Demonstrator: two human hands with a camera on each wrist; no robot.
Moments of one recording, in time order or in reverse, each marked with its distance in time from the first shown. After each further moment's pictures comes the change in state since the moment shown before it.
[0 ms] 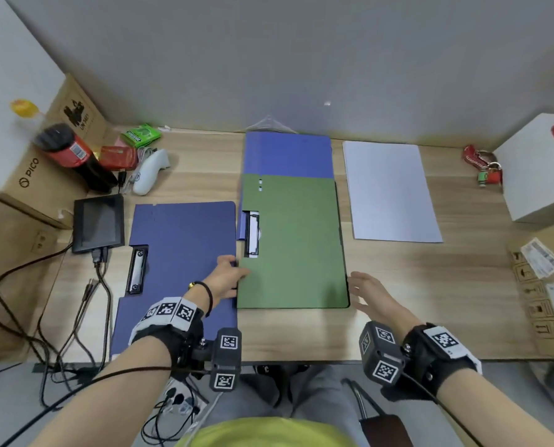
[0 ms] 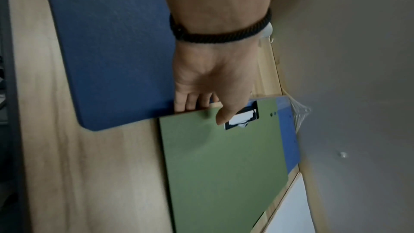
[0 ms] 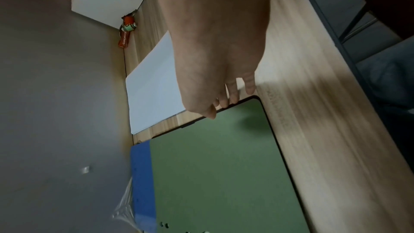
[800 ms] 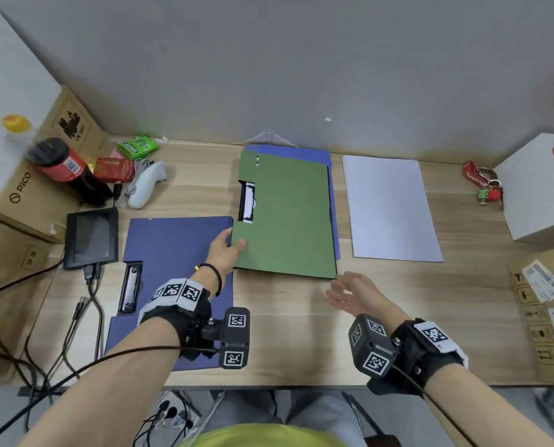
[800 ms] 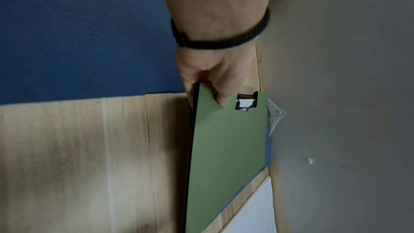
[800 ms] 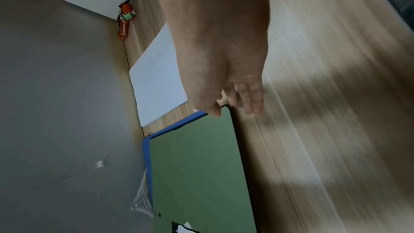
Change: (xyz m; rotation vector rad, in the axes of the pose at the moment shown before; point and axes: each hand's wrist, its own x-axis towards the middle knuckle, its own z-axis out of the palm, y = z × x) left_hand 0.047 0.052 -0.004 -0.058 0.175 0.252; right_hand 0.019 -0.043 0.014 0.279 -0.105 0.060
